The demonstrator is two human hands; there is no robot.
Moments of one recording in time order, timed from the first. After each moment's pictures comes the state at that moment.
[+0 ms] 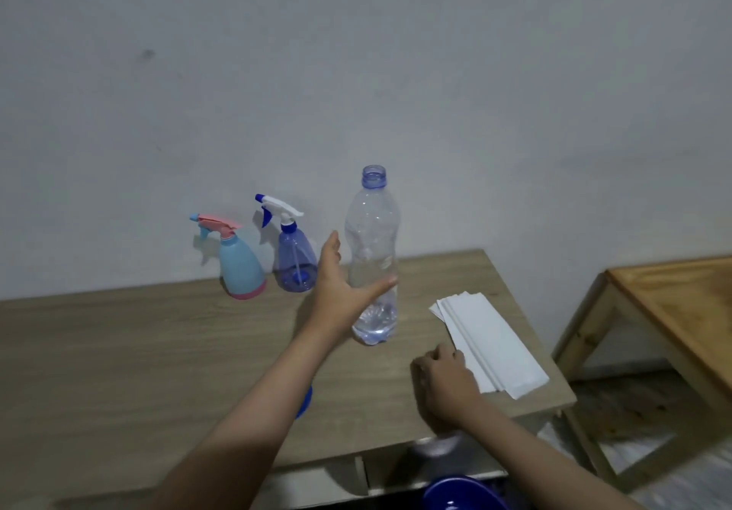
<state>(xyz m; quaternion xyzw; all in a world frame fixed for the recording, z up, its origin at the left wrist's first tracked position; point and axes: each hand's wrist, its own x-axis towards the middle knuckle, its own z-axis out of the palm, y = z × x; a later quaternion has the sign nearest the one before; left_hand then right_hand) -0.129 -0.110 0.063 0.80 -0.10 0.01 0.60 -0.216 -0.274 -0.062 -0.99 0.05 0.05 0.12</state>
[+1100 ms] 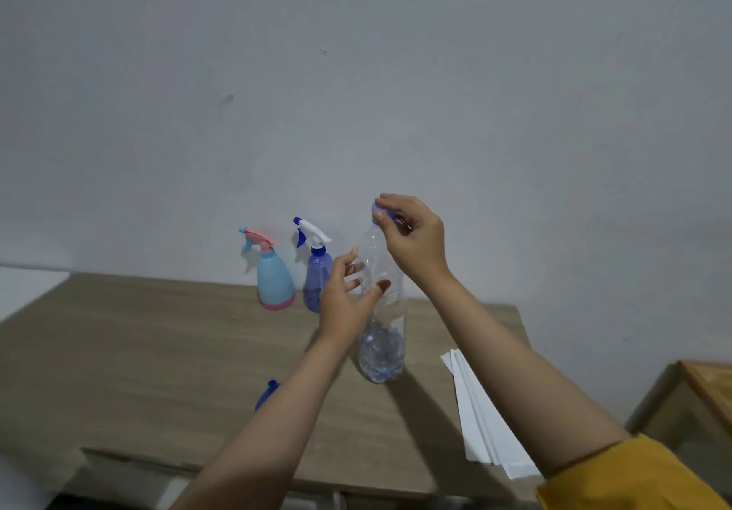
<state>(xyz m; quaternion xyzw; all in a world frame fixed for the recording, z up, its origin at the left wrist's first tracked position) -0.134 -0.146 0.077 0.76 -0.04 0.16 0.63 -0.093 -0.262 0.142 -0.71 -0.18 -0.33 0.59</state>
